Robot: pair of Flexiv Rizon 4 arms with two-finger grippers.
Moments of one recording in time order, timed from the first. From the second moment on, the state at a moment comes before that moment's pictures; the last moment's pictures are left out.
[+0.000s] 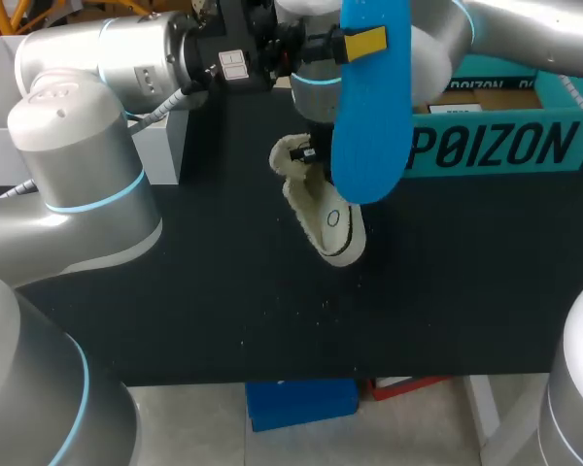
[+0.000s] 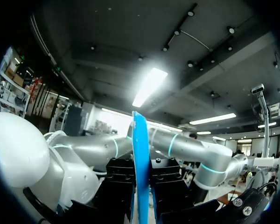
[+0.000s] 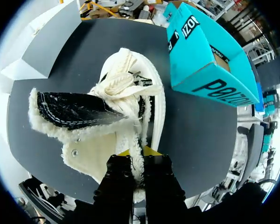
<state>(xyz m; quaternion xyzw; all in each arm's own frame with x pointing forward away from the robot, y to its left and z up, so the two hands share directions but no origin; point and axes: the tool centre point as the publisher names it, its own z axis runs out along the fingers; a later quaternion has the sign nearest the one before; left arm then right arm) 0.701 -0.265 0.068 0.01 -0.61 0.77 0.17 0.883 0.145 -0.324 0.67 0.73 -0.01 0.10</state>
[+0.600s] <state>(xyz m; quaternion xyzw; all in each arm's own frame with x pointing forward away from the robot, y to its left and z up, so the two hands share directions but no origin) 0.701 -0.265 0.068 0.01 -0.61 0.77 0.17 0.887 0.161 -0.371 0.71 0.70 -0.04 0.10</state>
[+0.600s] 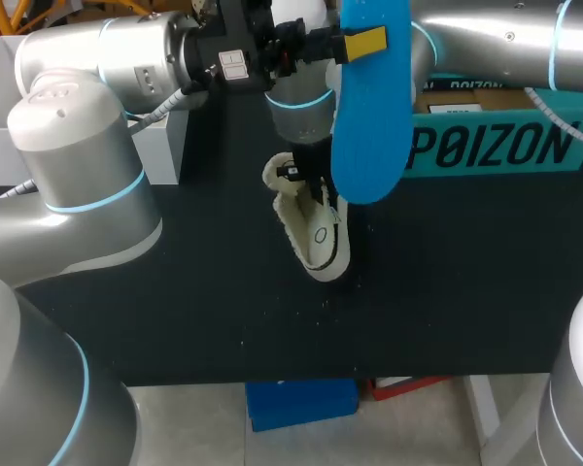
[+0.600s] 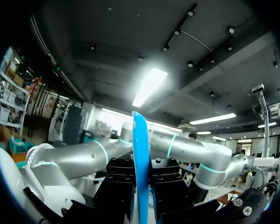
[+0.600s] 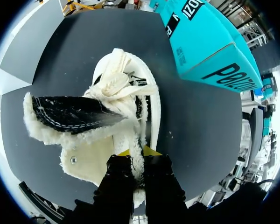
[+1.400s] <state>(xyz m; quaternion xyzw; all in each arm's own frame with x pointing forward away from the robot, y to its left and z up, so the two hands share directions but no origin) 0.701 -0.265 0.068 0.01 -0.61 0.77 0.17 0.882 0.130 -0.388 0.77 0.64 -0.05 0.06</state>
